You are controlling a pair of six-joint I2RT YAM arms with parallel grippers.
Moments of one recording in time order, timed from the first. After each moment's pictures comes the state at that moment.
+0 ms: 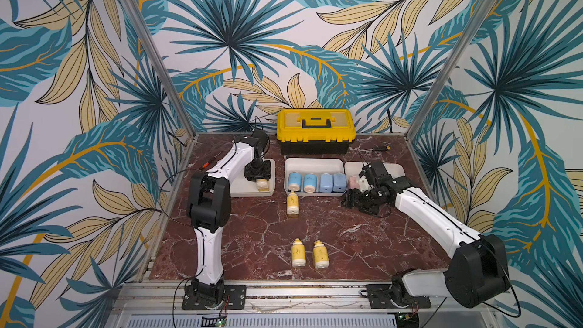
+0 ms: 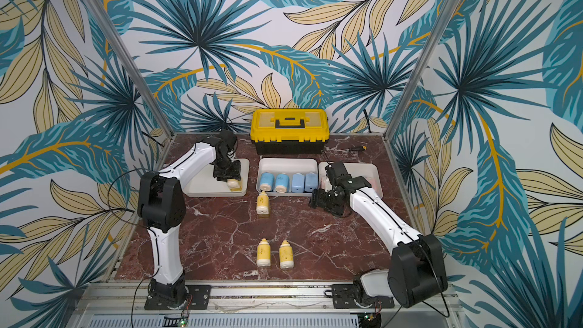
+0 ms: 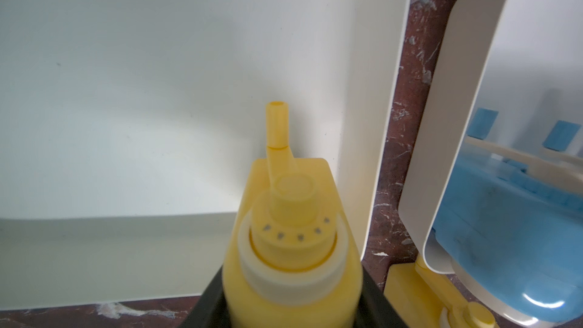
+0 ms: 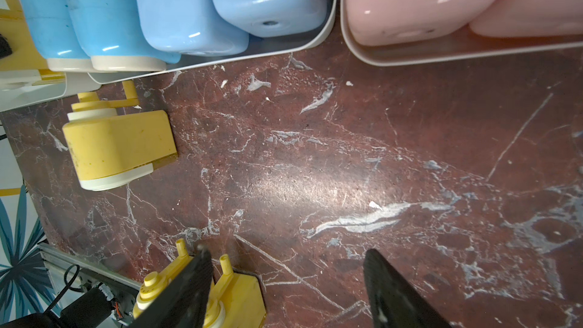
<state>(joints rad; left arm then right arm) -0.27 2.07 1.78 -1.11 0.07 -0.38 0.29 1.38 1.02 -0.85 -0.24 0.50</state>
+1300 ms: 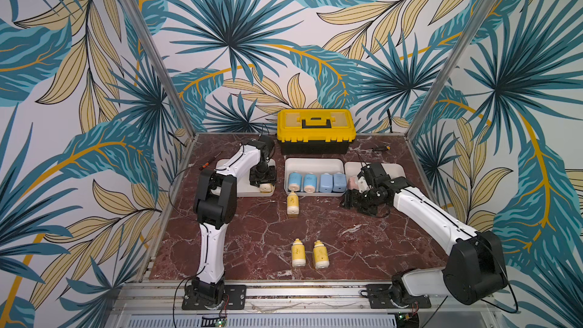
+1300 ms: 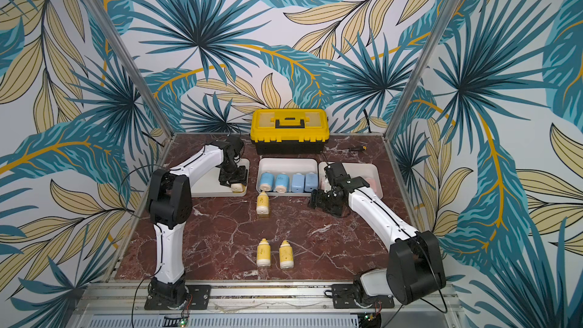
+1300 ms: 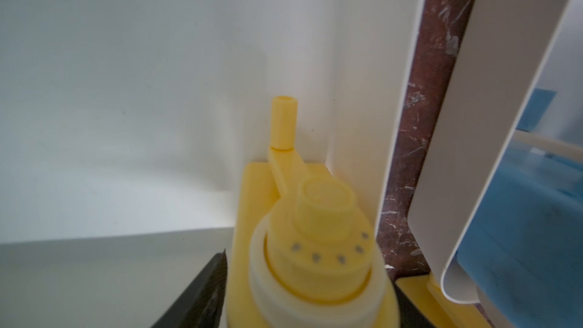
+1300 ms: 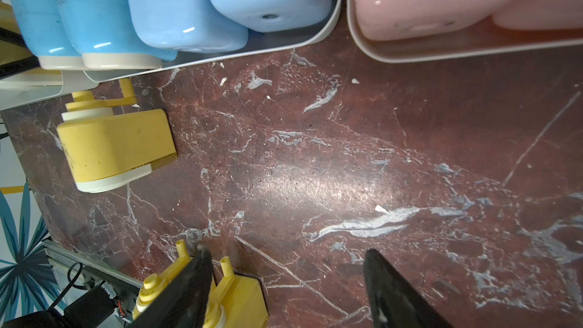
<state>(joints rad) -0.30 2.14 1.78 -1.11 0.09 -0.37 0.29 1.39 1.01 -0.83 -0.26 0.51</state>
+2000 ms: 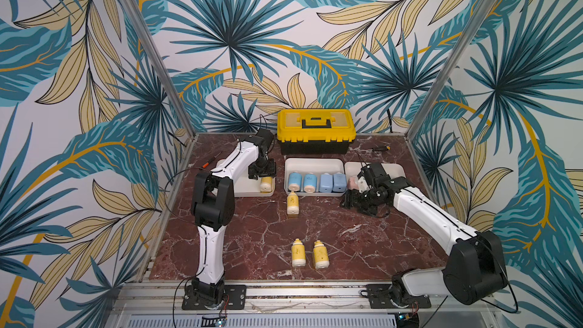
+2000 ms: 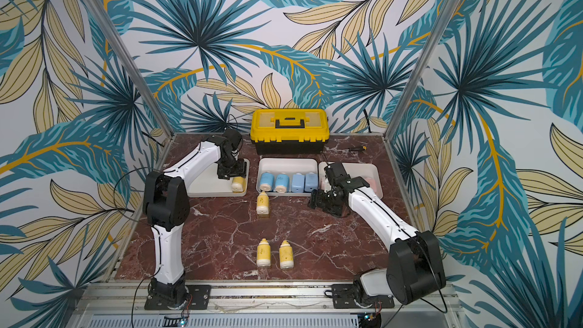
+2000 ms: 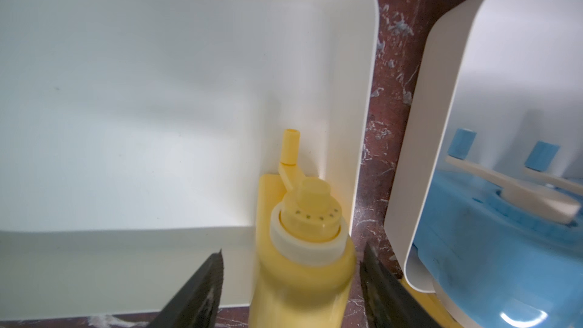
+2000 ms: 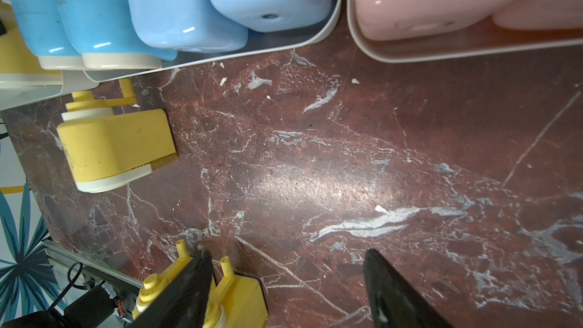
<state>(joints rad) -0.30 2.08 1.84 -1.11 0.02 -0.42 0.29 1.39 1.01 -0.83 -0.26 0.51</state>
